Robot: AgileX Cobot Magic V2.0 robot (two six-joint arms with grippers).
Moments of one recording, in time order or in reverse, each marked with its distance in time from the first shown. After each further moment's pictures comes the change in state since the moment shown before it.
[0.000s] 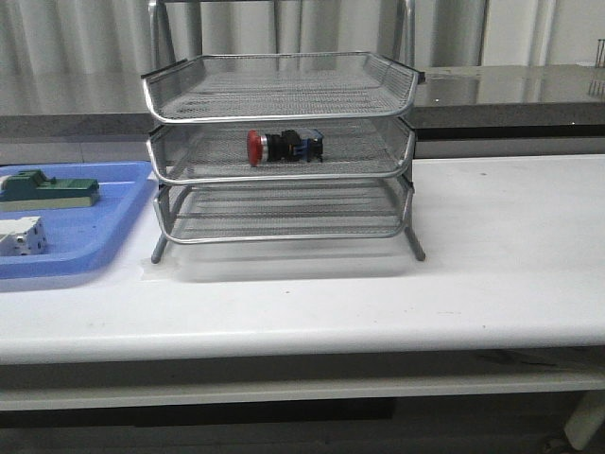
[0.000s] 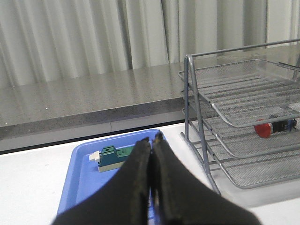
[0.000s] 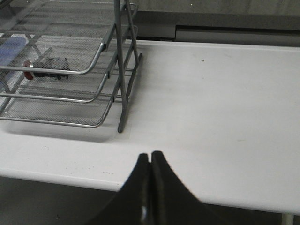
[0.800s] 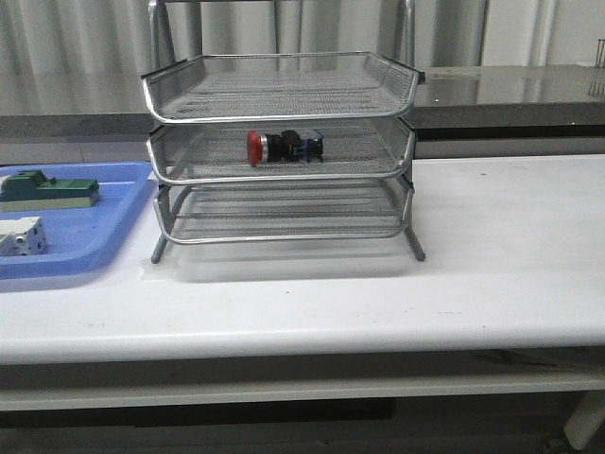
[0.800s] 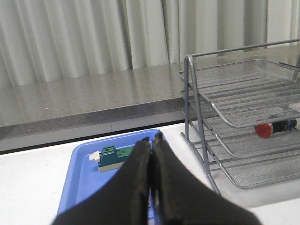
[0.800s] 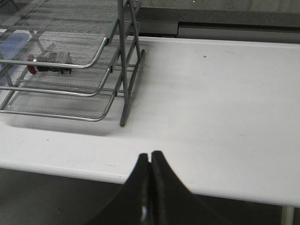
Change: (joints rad) left arm 0.000 0.000 0.000 0.000 -0.002 0.000; right arm 0.000 -0.018 0.009 0.000 0.033 0.000
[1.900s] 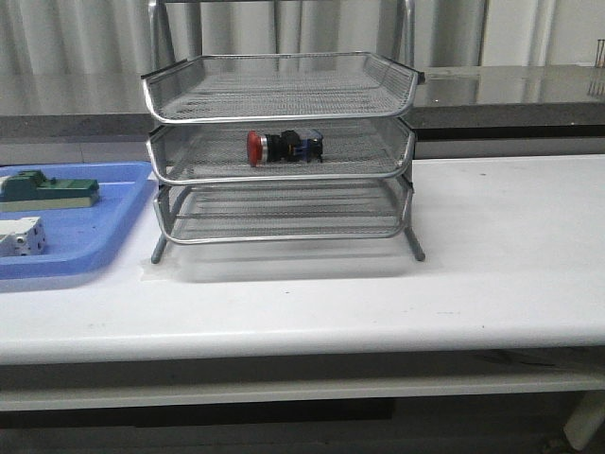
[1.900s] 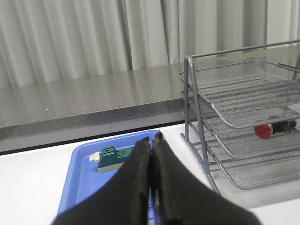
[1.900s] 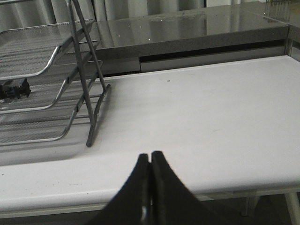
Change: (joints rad) left arm 0.000 0.000 0.000 0.000 0.000 0.000; right arm 0.000 -0.534 0.619 -0.226 -0.405 0.334
